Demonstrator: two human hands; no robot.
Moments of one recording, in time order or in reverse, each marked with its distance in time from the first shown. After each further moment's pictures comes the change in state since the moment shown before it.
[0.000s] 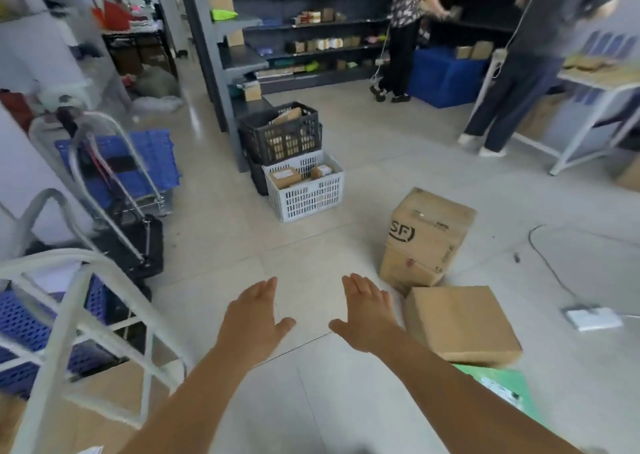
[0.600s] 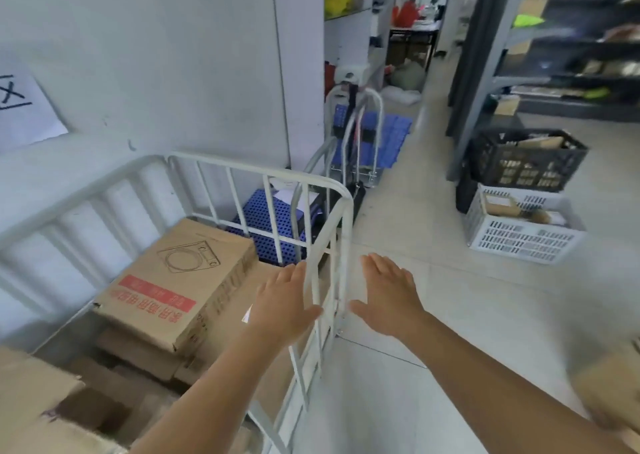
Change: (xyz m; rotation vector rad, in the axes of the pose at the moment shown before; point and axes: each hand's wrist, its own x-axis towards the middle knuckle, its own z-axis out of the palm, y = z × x) left_hand -0.201 -0.183 -0.029 -0.137 0.276 -0.625; right_hand -0.048 -0.271 0.029 -0.155 -0.079 -0.737
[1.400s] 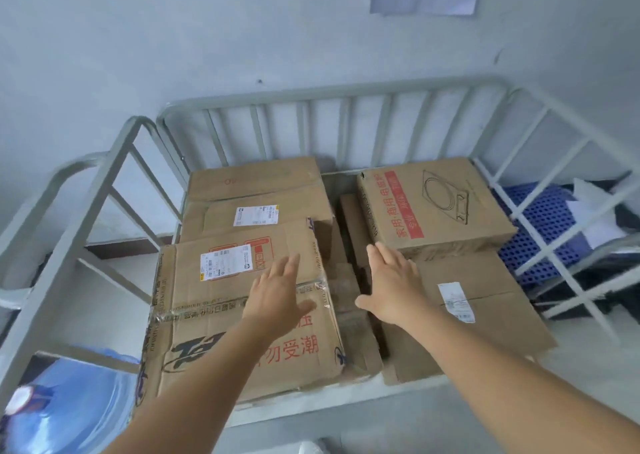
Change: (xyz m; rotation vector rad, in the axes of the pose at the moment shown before) left_hand -0.227 -0.238 0.063 -0.251 0.194 -1.053; right_hand 0.023 -0.302 0.172 -0.268 -0.394 -0.919
